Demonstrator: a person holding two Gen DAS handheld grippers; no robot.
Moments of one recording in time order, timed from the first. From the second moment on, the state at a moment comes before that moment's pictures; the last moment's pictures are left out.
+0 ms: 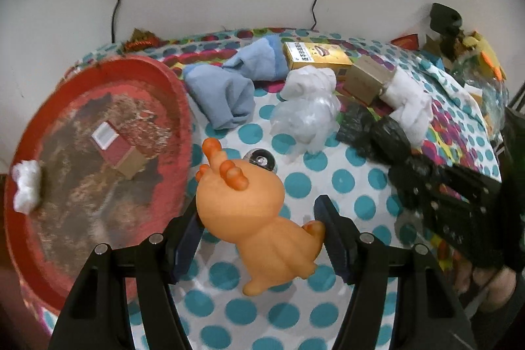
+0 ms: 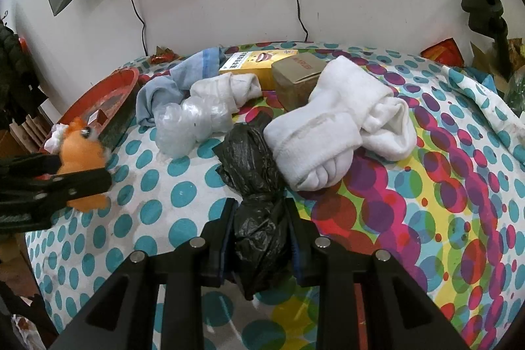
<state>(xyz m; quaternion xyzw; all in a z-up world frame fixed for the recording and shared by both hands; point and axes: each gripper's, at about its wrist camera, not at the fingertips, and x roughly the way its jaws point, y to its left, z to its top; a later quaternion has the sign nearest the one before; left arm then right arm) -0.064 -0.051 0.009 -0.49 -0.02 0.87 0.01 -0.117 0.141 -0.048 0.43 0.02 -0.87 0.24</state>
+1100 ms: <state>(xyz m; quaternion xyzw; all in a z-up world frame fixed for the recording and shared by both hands) -0.051 -0.247 -0.001 -0.50 -0.03 0.85 -0.19 -0.114 0.130 -0.046 0.43 0.06 -0.87 0.23</state>
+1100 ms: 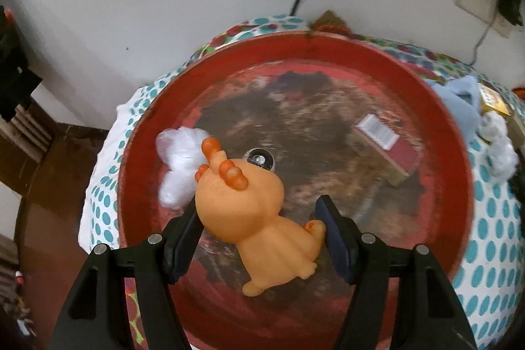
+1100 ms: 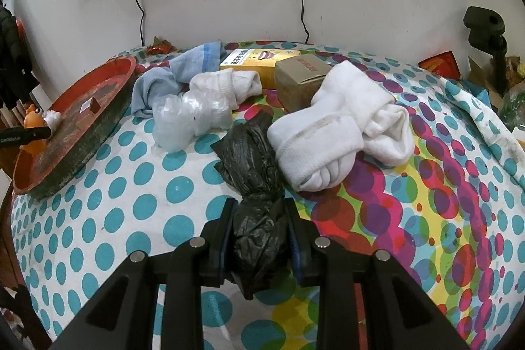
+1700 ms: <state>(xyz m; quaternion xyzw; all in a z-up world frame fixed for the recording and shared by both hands) -0.057 -0.285 -0.021 -0.50 0.00 0.84 -0.23 -0.111 0.125 -0.047 0.42 0.08 -0.88 0.22</state>
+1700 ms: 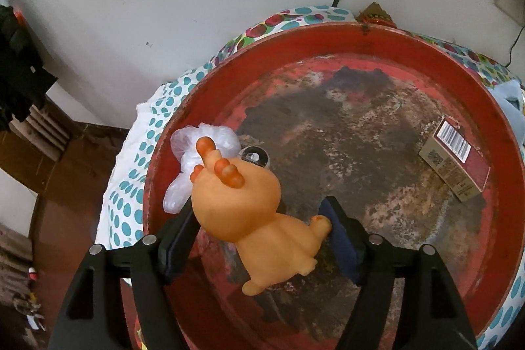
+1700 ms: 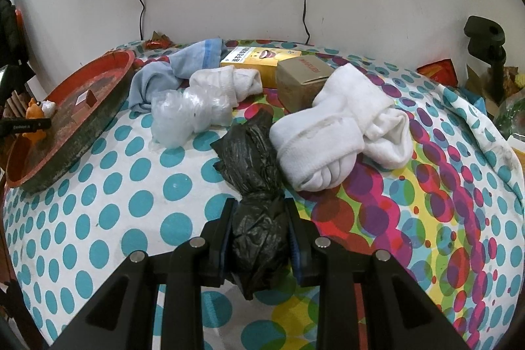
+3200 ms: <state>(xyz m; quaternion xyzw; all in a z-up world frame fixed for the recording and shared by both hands) 0.019 -0.286 0.010 -0.39 -0.04 0.89 -0.22 -0.055 0.040 -0.001 0.42 0.07 -0.87 0.24</state>
